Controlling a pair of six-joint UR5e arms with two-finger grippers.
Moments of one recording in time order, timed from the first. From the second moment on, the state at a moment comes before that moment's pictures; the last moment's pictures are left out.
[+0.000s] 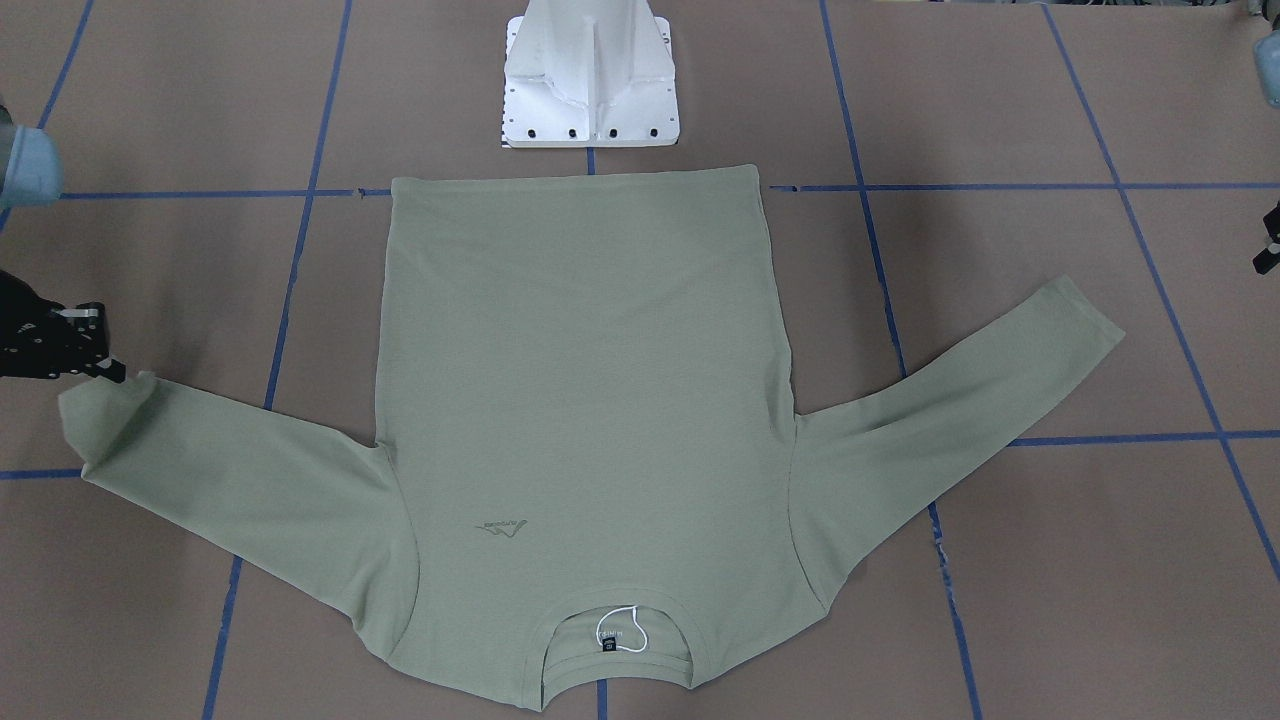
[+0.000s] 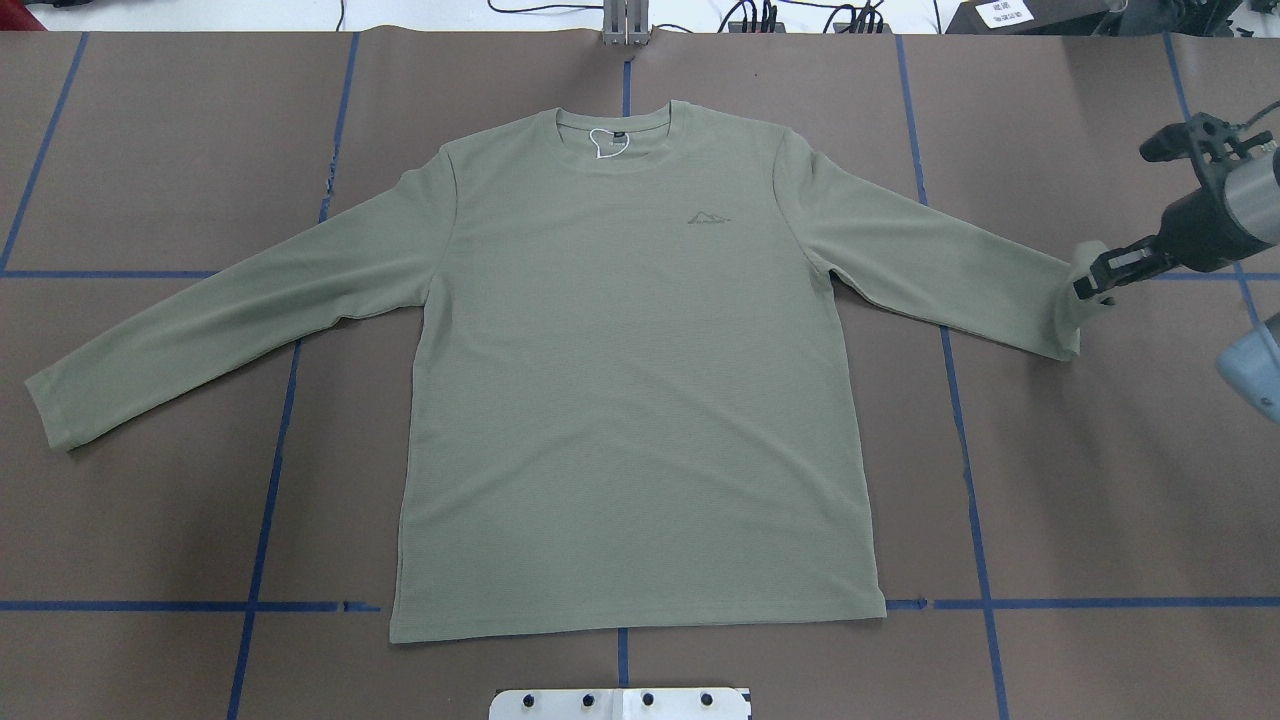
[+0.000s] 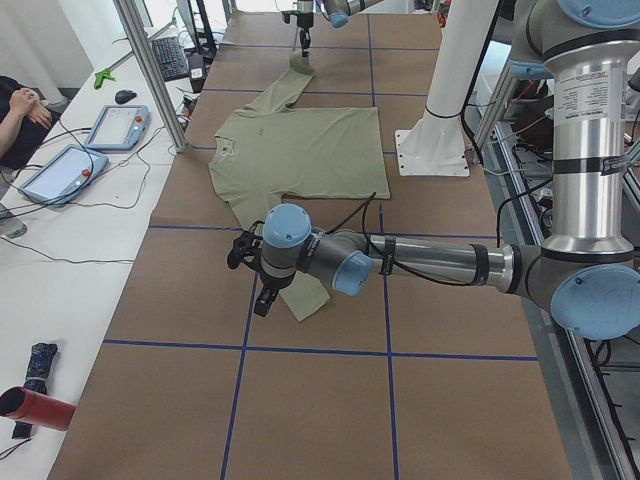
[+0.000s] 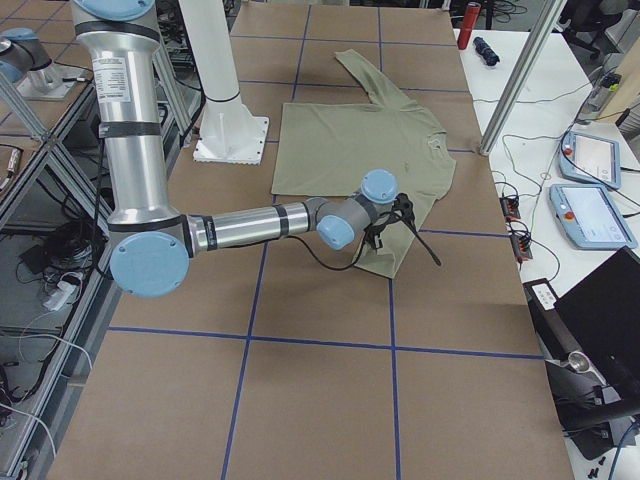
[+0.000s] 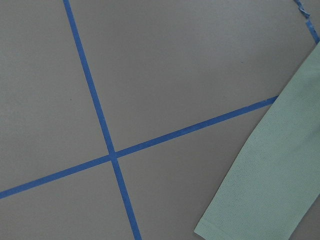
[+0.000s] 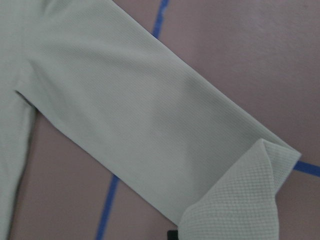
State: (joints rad) left arm -1.46 -1.48 -1.72 -1.96 -2.36 -0.06; right arm 1.09 -1.43 1.62 -1.04 2.41 0.57
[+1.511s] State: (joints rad) left arm -1.46 -1.48 -1.71 -1.96 -2.36 -0.06; right arm 0.72 -0.54 1.30 -1.29 2.11 0.96
